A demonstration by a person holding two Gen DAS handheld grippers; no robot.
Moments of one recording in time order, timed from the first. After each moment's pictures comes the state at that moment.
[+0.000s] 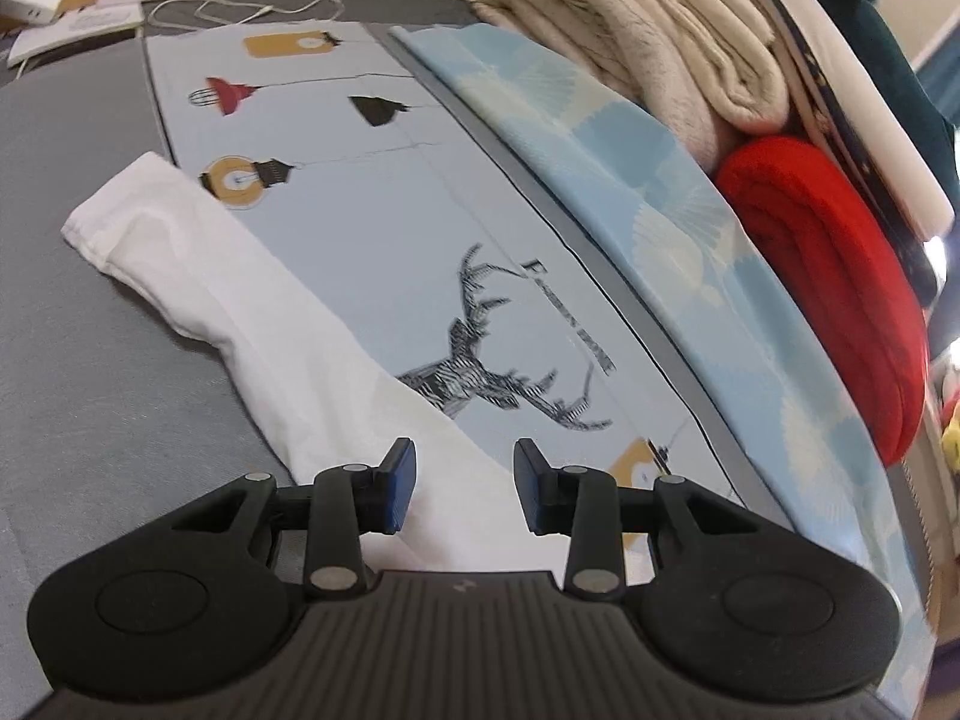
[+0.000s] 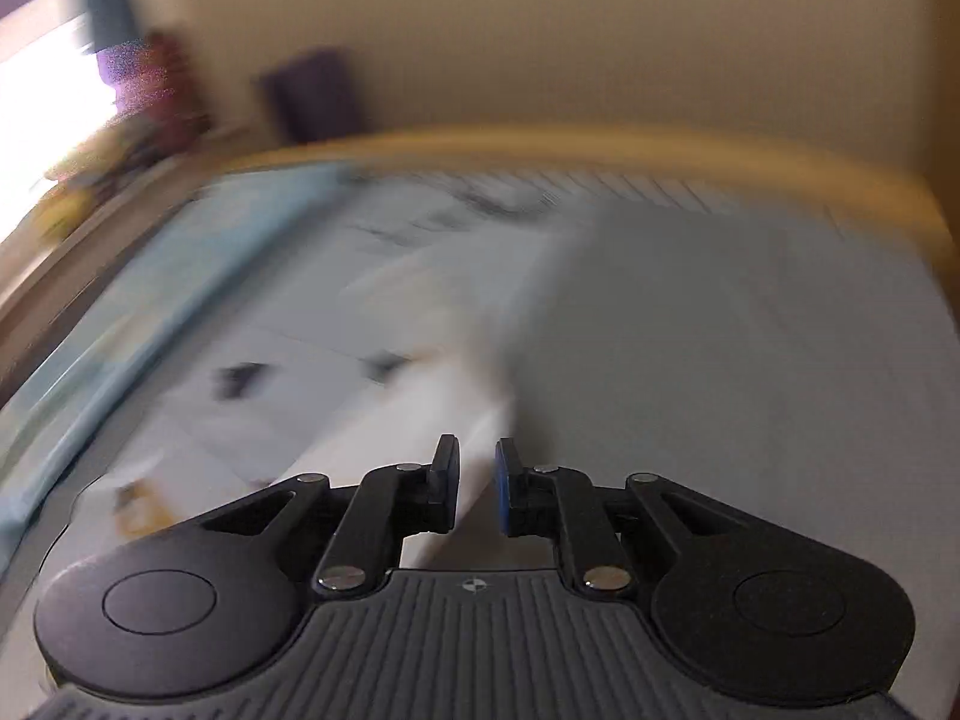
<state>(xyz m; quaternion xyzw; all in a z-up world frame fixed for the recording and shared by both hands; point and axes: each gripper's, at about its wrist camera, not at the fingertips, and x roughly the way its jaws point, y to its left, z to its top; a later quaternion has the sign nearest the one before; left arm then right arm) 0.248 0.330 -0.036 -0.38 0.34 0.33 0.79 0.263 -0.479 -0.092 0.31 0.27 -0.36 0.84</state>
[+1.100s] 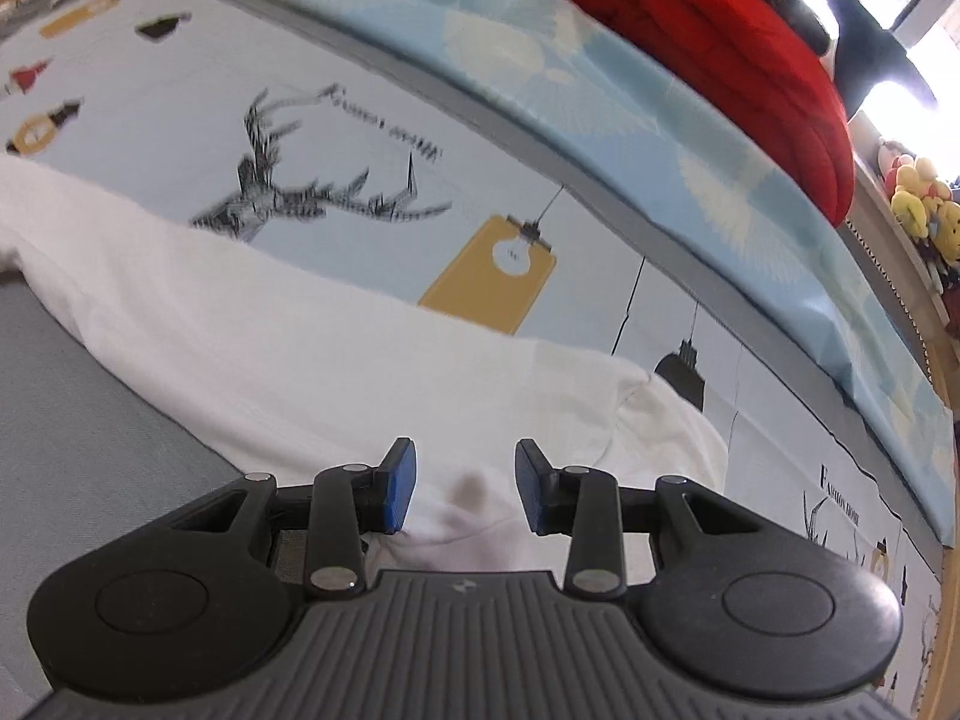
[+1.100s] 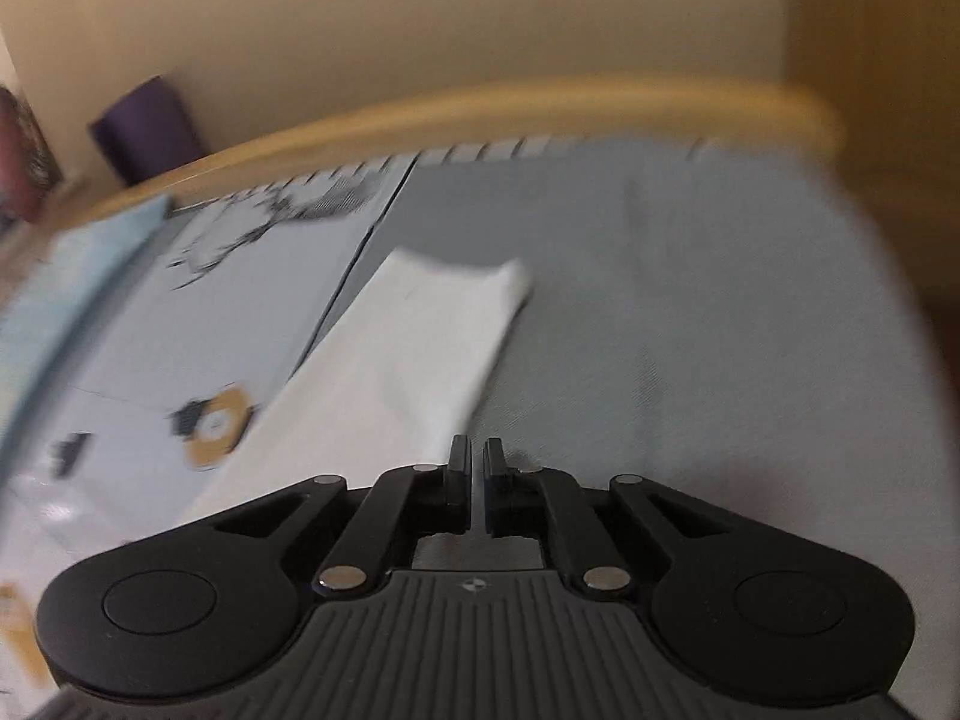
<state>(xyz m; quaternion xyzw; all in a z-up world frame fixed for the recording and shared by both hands) 0.300 0.232 -0.084 -0.30 0.45 0.19 0.82 0.264 -0.517 -0.122 0.30 0.26 -0.49 0.78</state>
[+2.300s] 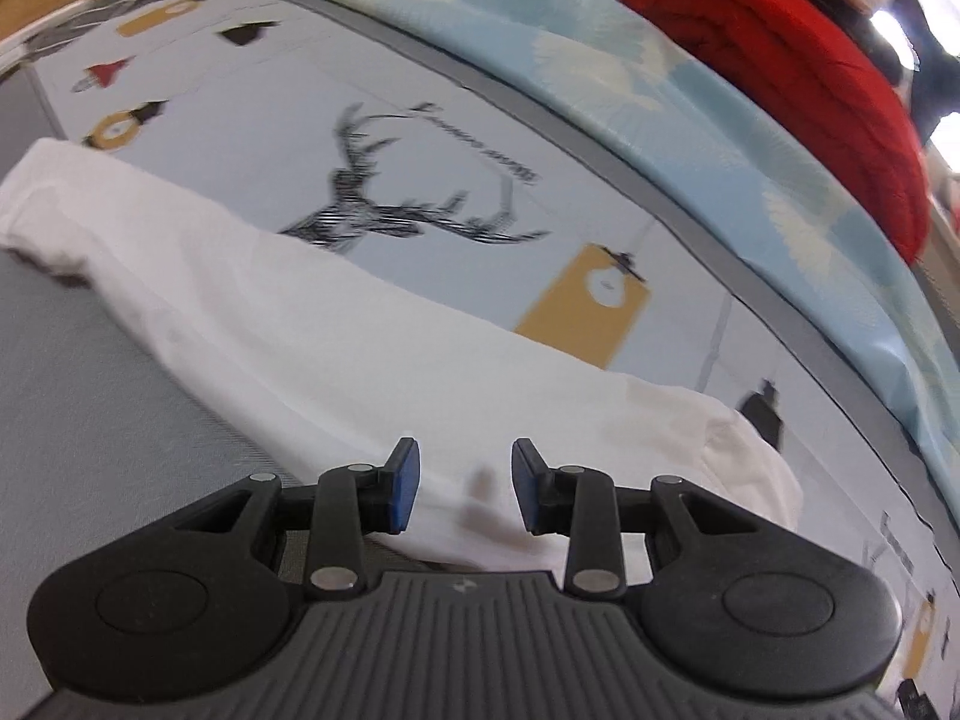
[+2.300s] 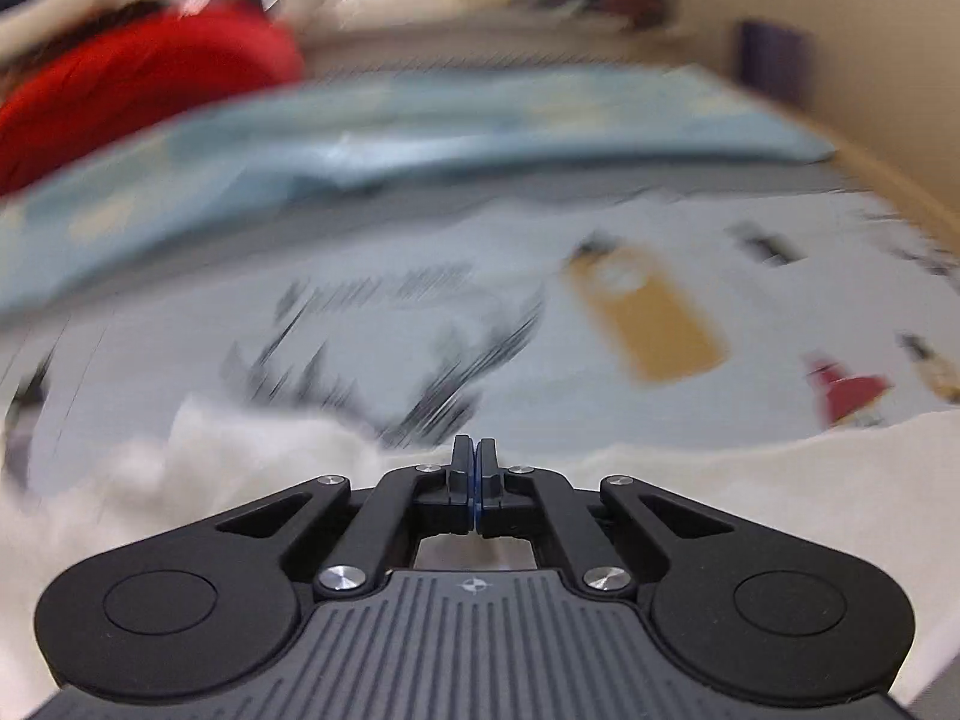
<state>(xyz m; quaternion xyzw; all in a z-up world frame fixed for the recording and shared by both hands) 0.298 0.240 -0.085 -0.28 0.45 0.26 0.81 0.403 -0.224 -0.137 0.06 0.33 -0.07 0.94</state>
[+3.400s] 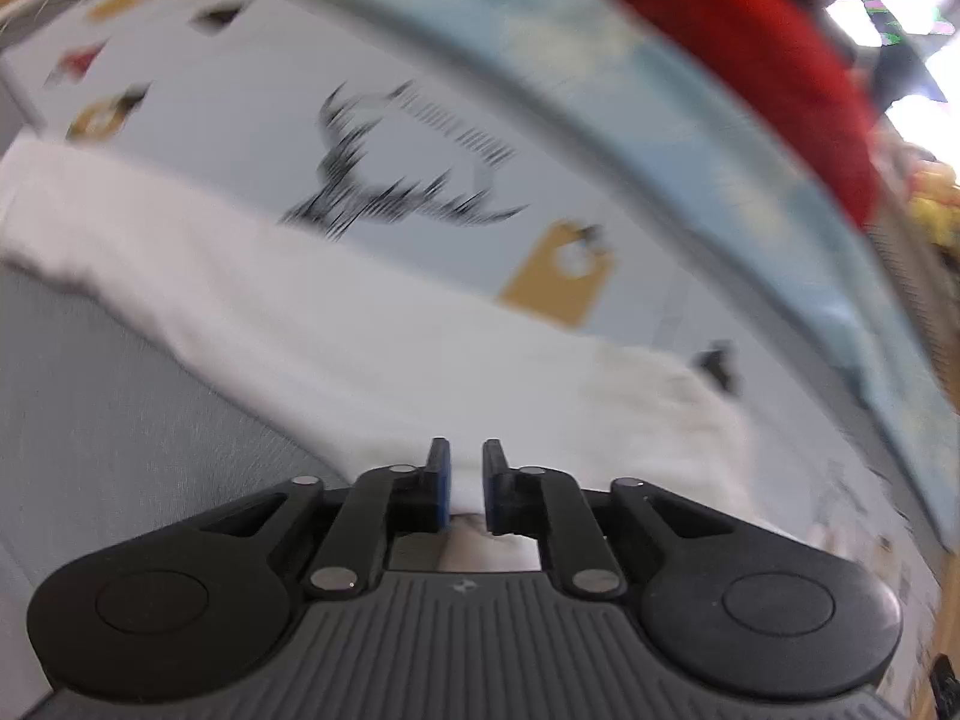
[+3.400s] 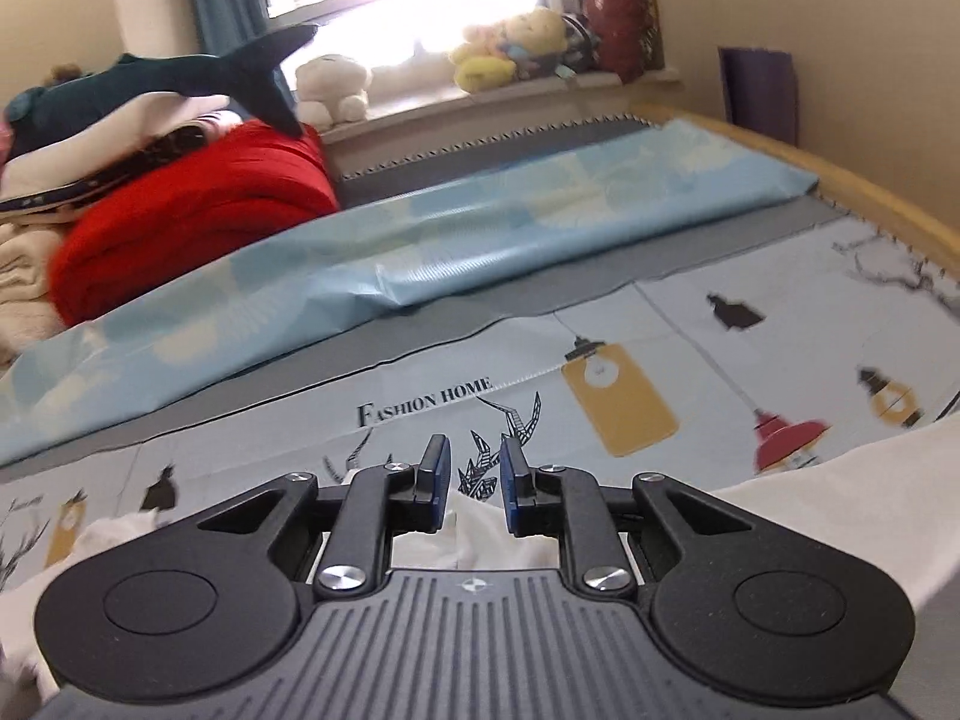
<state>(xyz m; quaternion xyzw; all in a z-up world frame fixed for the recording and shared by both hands) 0.255 0.248 -0.053 -0.30 0.47 0.20 0.81 0.334 -0.256 -0.031 0.11 0.30 0.00 0.95</state>
